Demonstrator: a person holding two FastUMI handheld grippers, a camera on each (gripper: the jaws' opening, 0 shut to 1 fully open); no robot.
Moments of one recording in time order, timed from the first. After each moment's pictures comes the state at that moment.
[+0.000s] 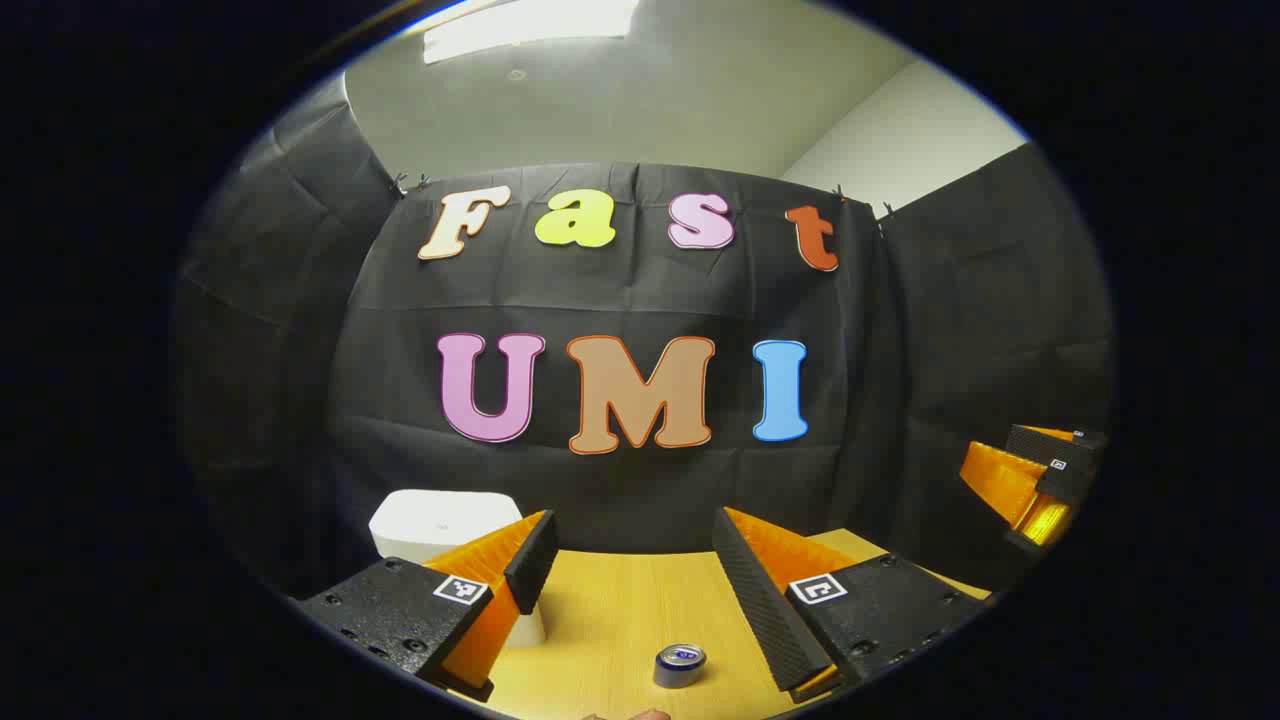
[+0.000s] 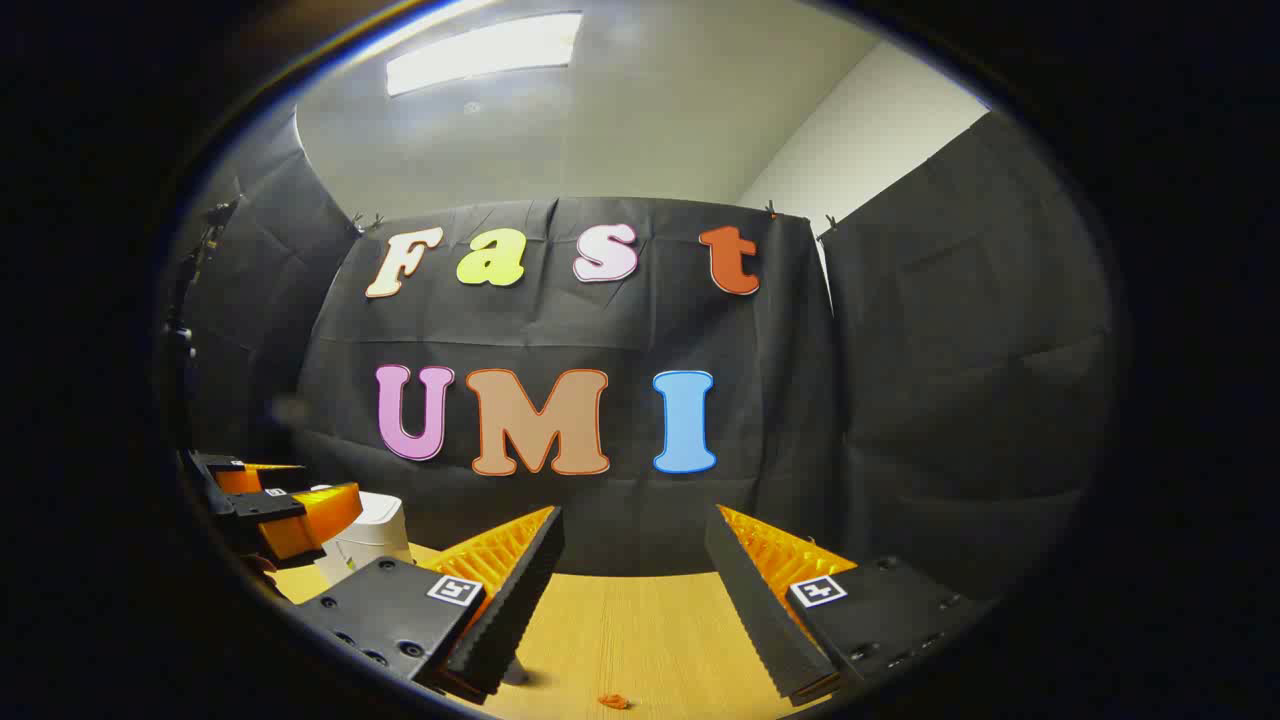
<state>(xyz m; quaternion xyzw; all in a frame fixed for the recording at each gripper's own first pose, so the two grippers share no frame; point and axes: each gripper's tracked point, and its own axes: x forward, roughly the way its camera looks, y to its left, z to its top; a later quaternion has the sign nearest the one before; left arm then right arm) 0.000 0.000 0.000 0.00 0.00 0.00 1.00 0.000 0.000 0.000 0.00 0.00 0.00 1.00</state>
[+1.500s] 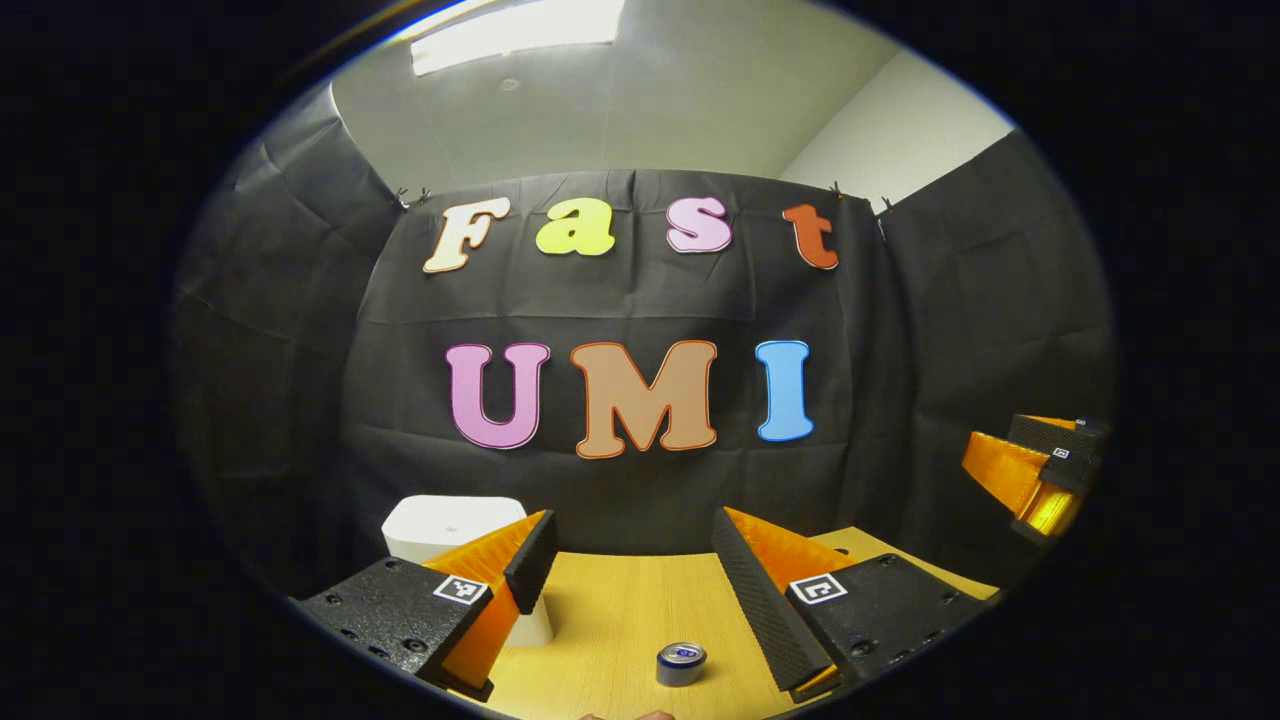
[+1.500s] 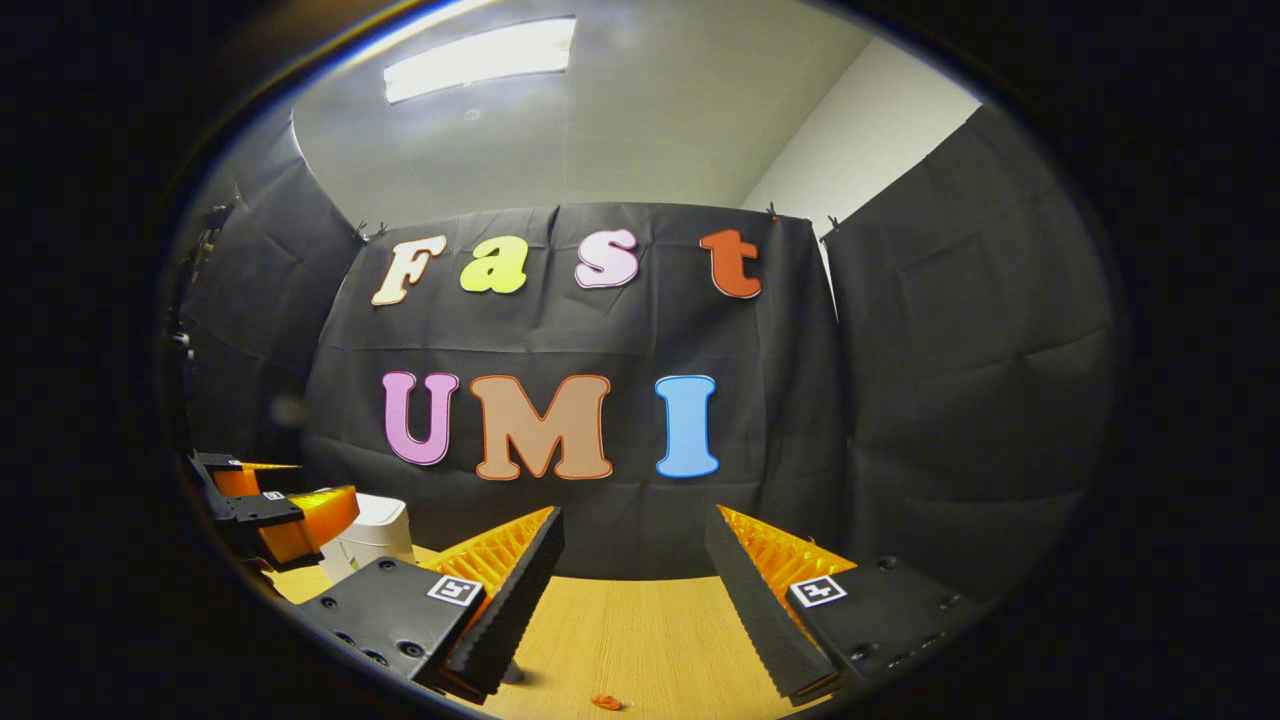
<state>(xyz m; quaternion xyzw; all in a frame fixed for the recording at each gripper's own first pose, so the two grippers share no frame) -0.011 -0.012 0.004 0.02 0.00 0.02 1.00 -0.002 -0.015 0.004 0.01 -0.01 0.01 1.00</state>
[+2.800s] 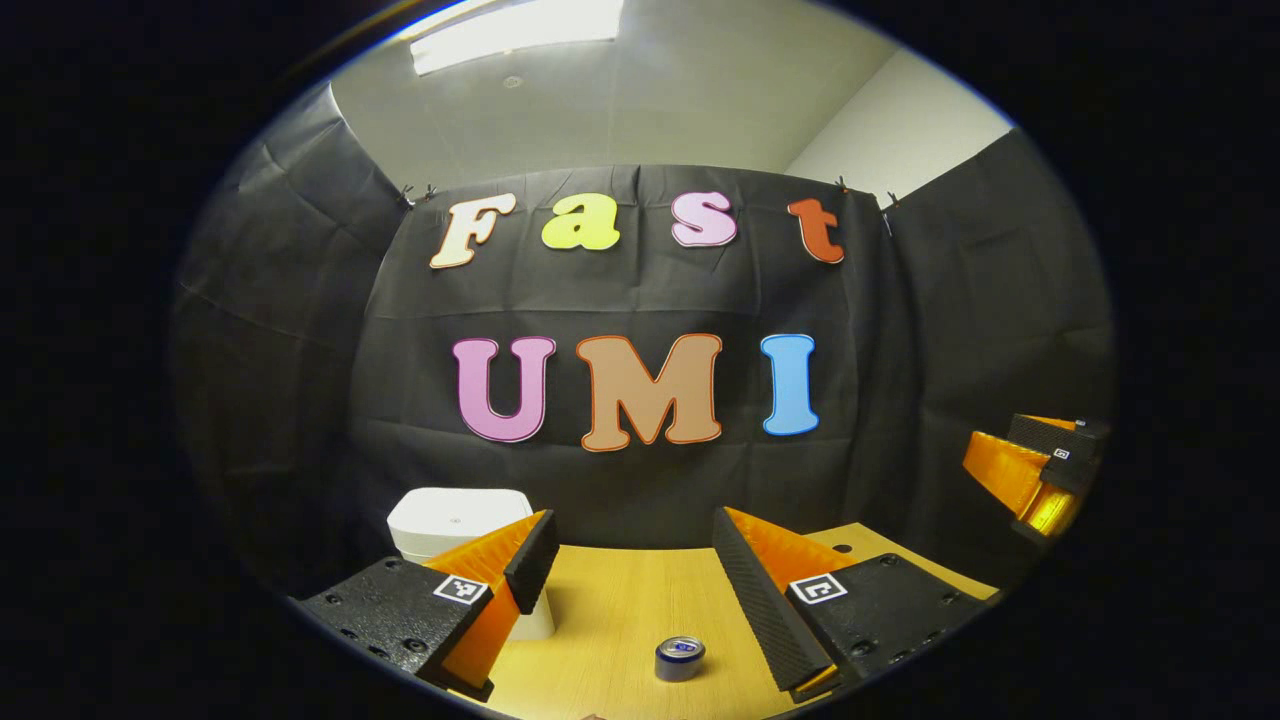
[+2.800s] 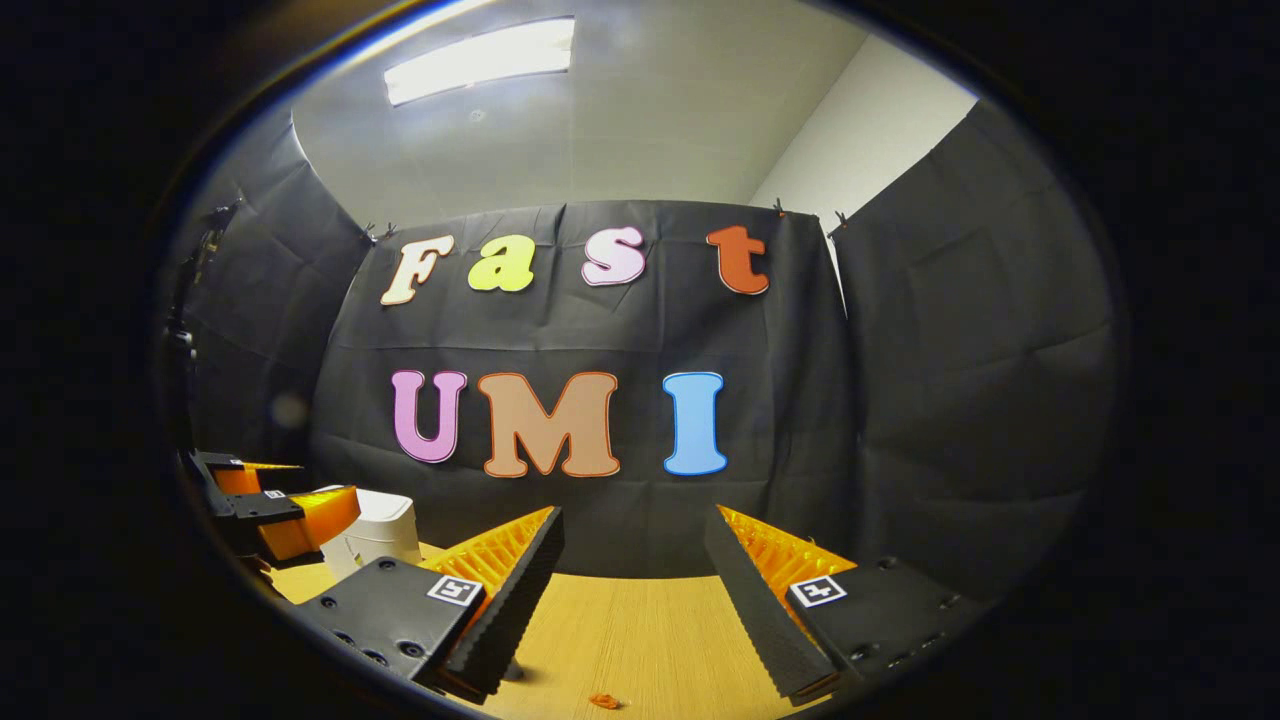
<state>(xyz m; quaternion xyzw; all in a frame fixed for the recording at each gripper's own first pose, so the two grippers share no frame) -0.017 -0.019 0.000 0.02 0.00 0.03 1.00 0.001 -0.022 -0.003 0.01 0.00 0.03 1.00</state>
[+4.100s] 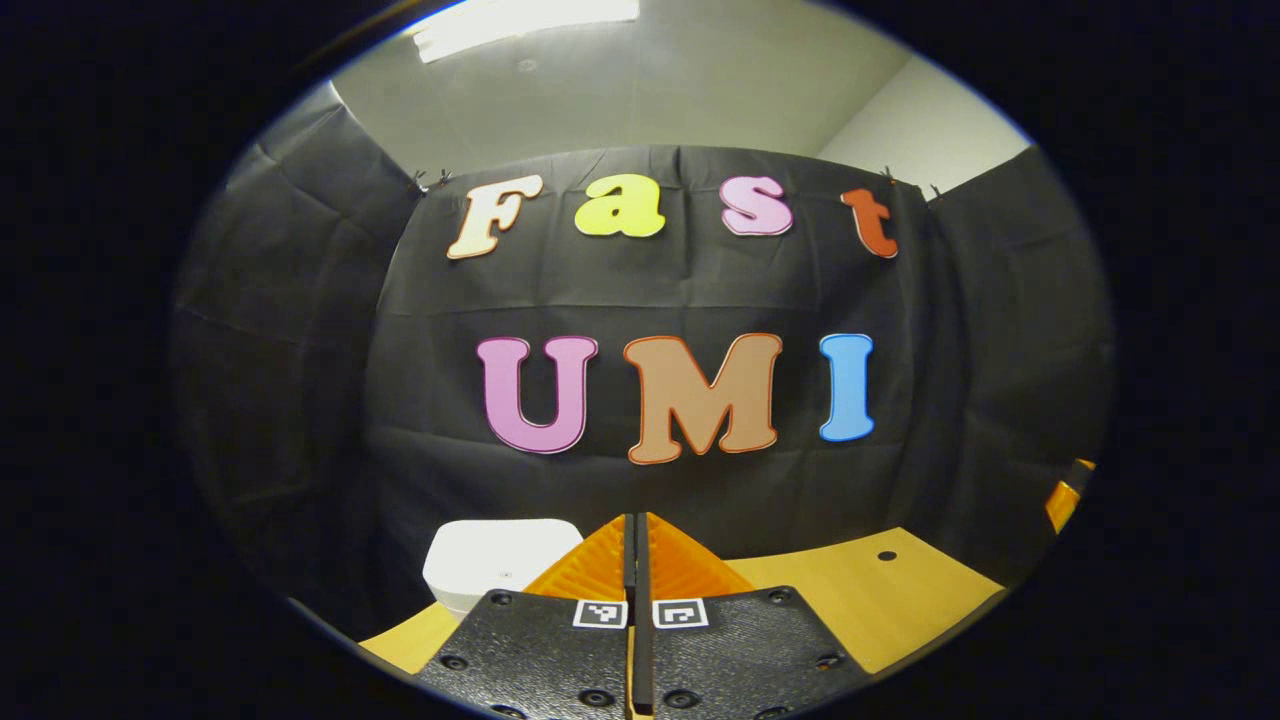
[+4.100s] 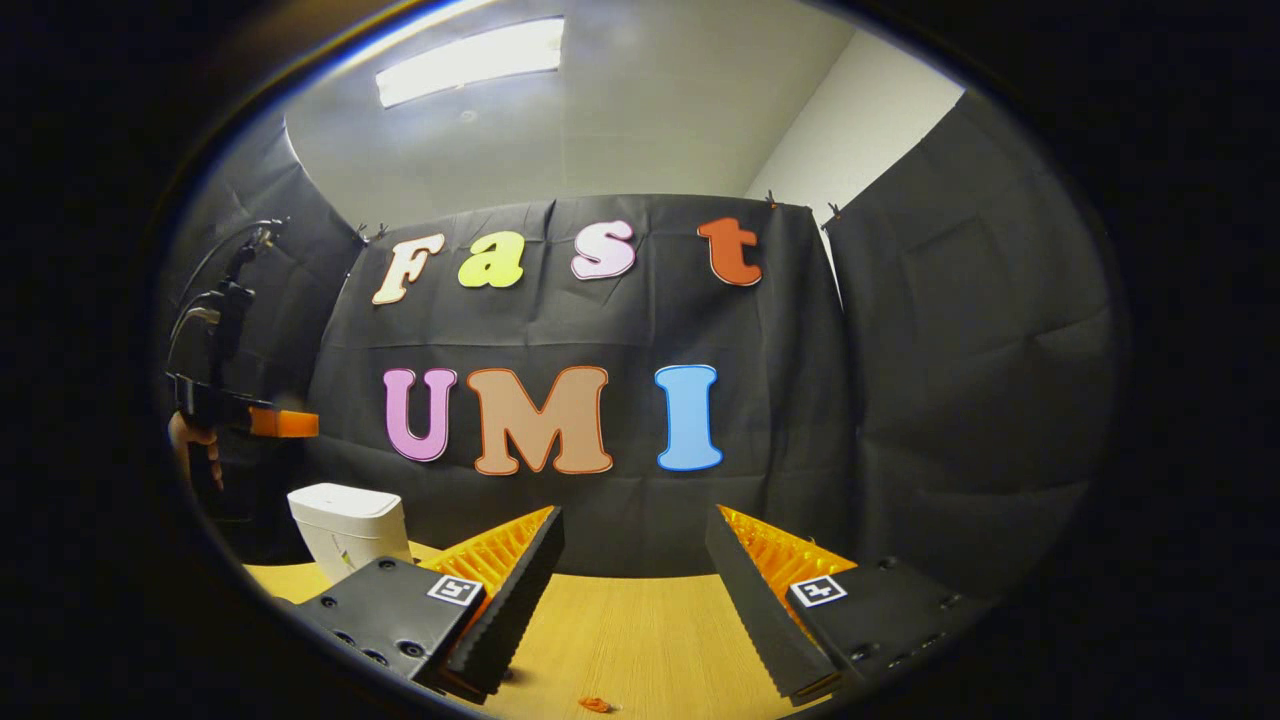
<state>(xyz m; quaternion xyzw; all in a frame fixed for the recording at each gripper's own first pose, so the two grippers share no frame) 0.073 0.097 0.025 0.00 0.04 0.06 1.00 0.021 -0.034 -0.017 0.01 0.00 0.02 1.00</state>
